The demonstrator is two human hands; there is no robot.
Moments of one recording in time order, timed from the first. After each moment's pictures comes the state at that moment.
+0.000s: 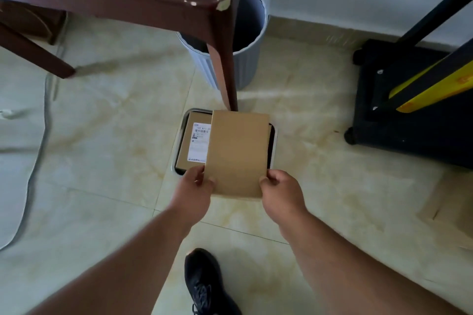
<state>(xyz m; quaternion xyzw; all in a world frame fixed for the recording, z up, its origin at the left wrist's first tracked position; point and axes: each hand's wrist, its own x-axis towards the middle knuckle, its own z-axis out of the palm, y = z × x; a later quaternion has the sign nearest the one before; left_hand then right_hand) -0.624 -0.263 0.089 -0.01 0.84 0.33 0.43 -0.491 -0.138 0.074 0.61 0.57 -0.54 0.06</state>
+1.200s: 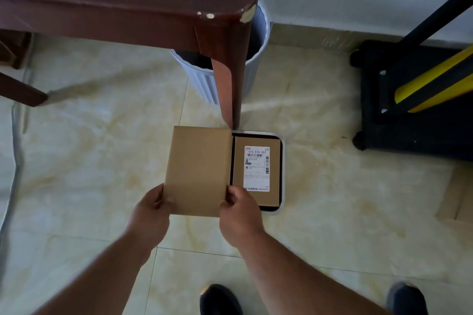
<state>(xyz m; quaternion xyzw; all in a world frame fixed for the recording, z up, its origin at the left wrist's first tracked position) -0.749 -0.324 0.019 -0.01 0.85 0.31 0.42 -0.607 -0.203 0.026 0.59 0.57 -0.57 0.08</state>
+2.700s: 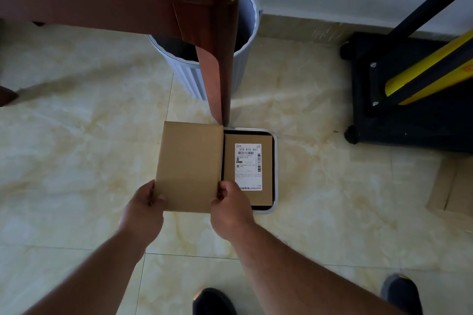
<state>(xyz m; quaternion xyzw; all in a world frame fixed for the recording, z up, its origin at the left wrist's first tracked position) -0.753 -0.309 -0.005 0.03 0.88 0.24 0.41 -0.614 -0.191 0.001 0.58 0.58 -0.56 0.11</state>
